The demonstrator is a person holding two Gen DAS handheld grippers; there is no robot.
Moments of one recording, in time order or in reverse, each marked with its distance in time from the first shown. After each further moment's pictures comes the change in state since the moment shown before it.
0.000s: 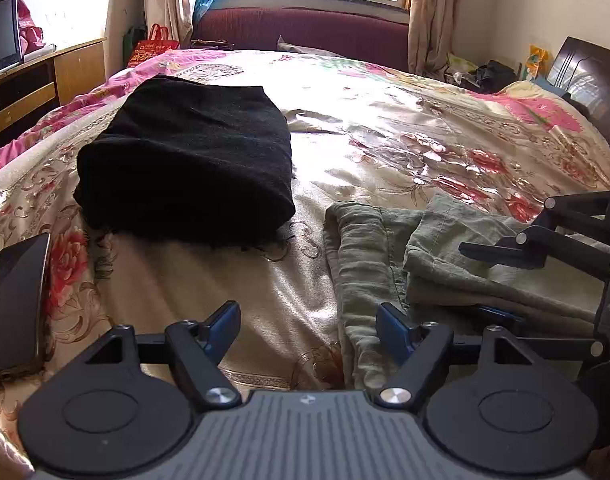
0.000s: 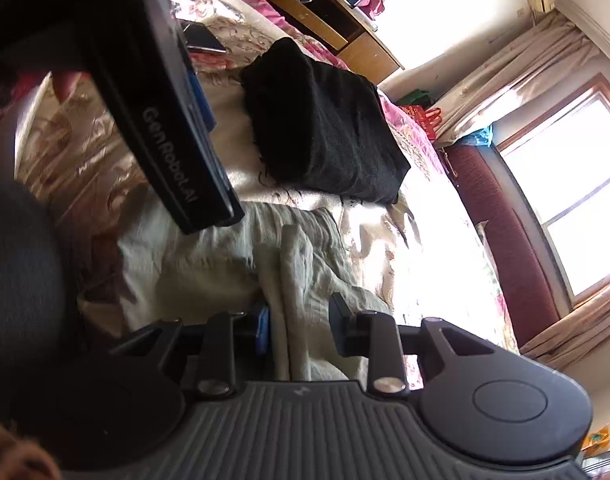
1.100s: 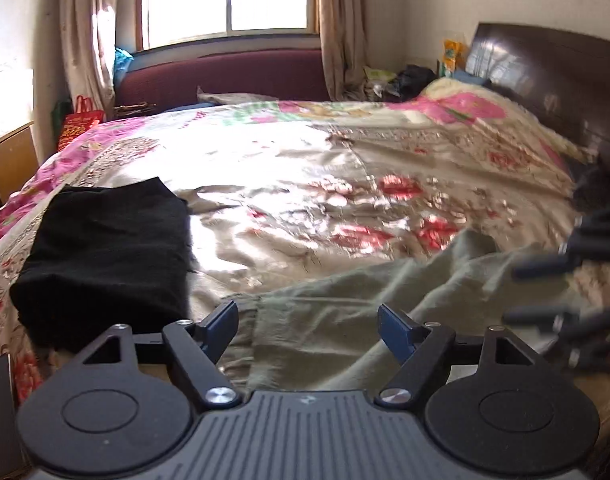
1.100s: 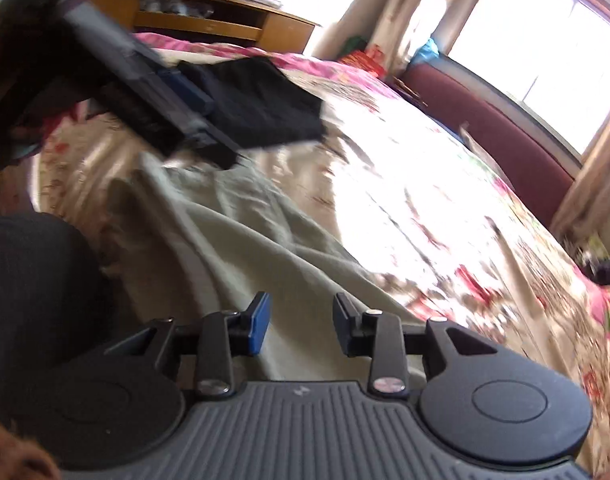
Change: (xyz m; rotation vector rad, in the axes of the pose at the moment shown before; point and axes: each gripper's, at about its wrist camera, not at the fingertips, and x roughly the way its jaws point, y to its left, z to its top) left arm -0.009 -0.080 0.036 0.254 -0.072 -0.123; right arm -0.085 -0.091 -0.114 0.481 0.079 0.010
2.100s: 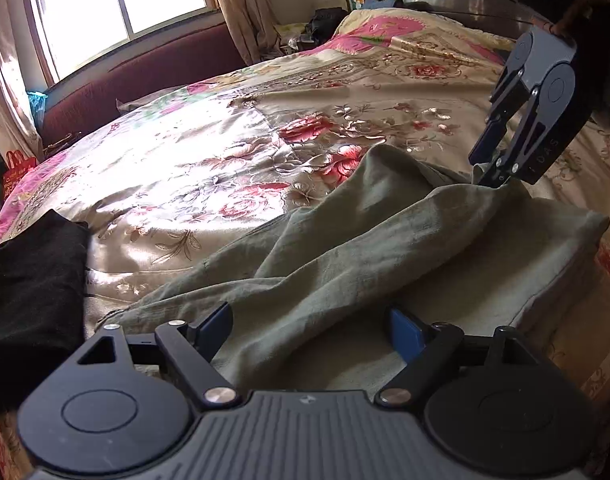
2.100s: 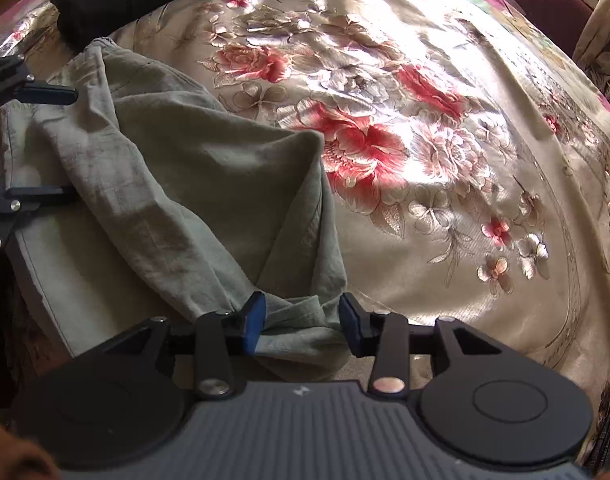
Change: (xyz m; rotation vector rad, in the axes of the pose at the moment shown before) left arm 0.041 -0.083 -0.005 0.271 0.079 -0.082; right arm 0.052 -0.112 -0.020 0.120 0.431 0.194
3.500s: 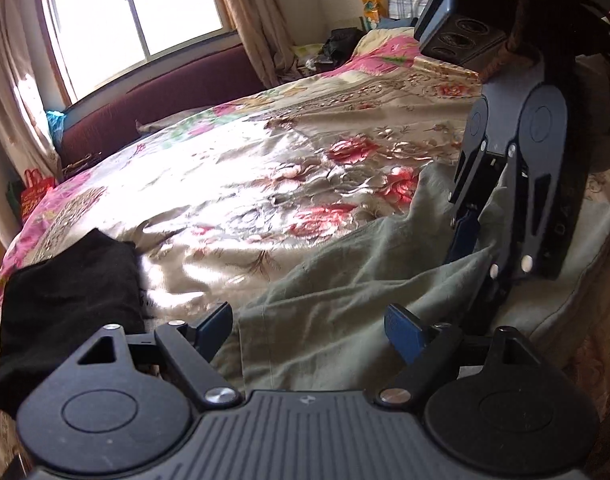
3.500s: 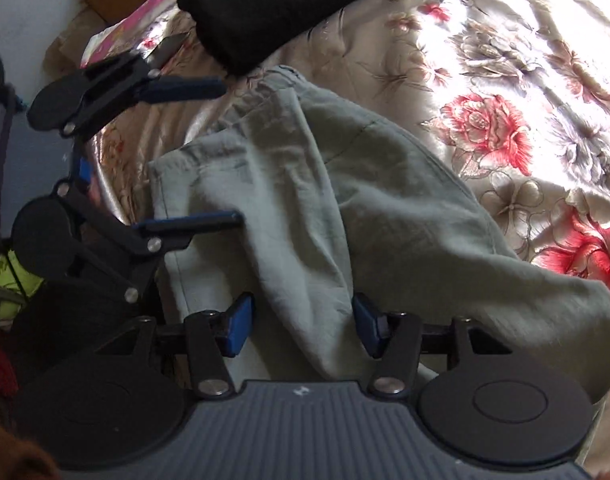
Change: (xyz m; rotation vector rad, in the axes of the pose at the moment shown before) left arm -0.011 0.057 0.003 0.051 -0.071 0.030; right arm 0.034 0.055 0.087 -0.102 0.071 0.563
